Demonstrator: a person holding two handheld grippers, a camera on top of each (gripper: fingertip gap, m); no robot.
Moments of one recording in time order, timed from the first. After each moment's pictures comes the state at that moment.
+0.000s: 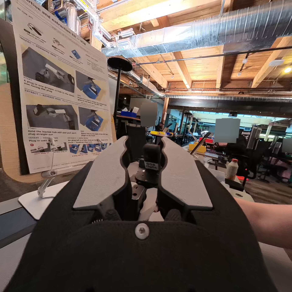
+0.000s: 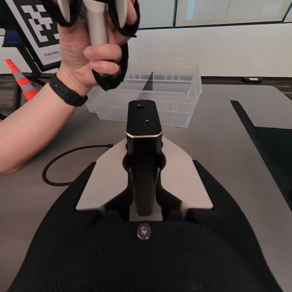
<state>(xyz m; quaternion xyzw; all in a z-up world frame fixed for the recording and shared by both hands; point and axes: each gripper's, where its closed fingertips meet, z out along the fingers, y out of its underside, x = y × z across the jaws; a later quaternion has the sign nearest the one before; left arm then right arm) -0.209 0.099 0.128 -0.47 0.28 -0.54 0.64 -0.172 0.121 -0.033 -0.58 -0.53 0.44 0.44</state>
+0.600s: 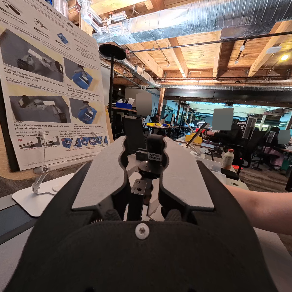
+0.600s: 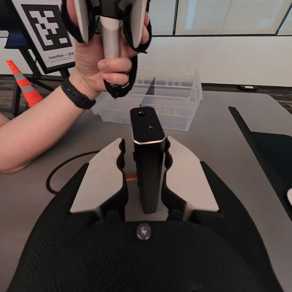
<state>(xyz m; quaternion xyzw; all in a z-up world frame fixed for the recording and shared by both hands) -0.196 0.096 0.118 -0.48 0.31 -0.54 0.62 -0.164 0.111 -0.024 -0.57 -0.53 0.44 0.46</state>
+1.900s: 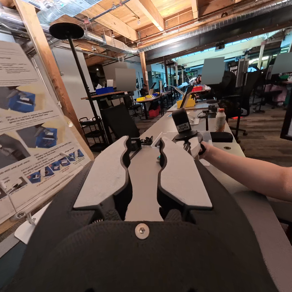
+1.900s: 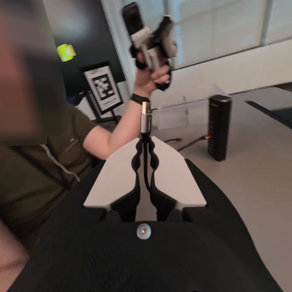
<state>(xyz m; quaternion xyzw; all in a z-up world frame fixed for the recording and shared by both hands) -0.132 0.002 0.159 -0.45 0.47 -0.45 0.61 -0.001 -0.065 0.040 -0.57 -0.41 0.54 0.46</state>
